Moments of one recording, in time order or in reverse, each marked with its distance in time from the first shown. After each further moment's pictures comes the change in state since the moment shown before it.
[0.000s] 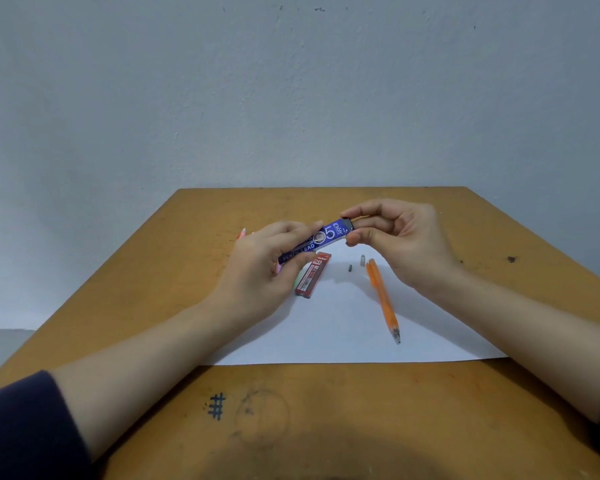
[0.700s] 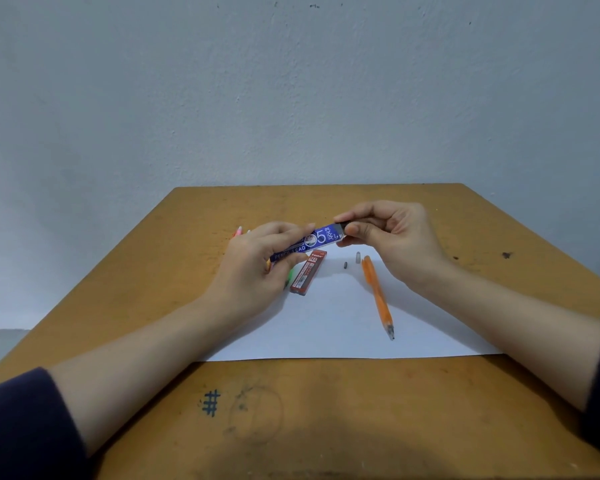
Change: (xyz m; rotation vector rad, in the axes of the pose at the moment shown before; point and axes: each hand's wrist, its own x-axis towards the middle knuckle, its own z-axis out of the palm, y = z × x) left_hand -0.001 -0.003 0.001 0.041 -0.042 -0.028; right_hand 0.003 0.009 -0.001 0.069 -0.034 -0.015
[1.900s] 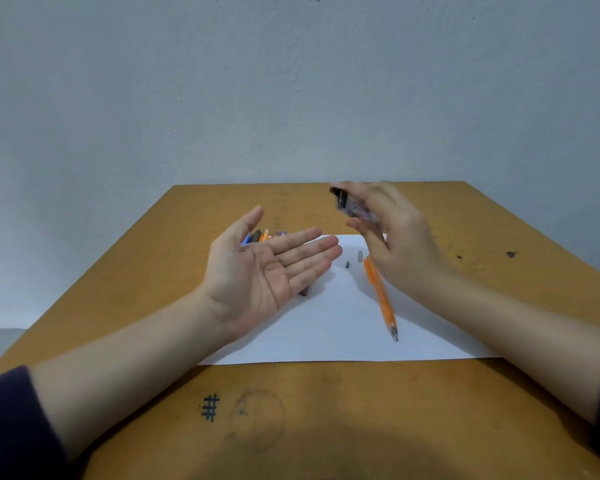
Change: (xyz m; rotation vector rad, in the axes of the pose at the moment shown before) left_hand 0.010 0.039 -0.015 -1.634 -0.059 -1.066; right_hand 0.003 0.016 0.000 -0.625 0.098 -0.427
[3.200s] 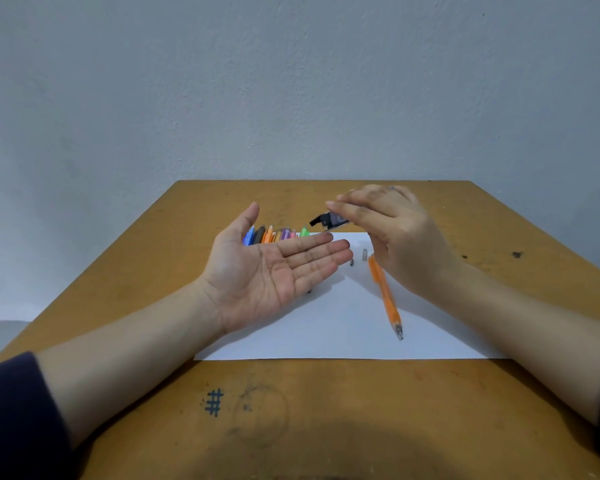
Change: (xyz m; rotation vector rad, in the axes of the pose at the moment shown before) left_hand 0.001 0.005 -0.006 -0.120 -0.070 -0.143; right_hand 0.000 0.023 -0.002 -0.428 -0.017 -0.422
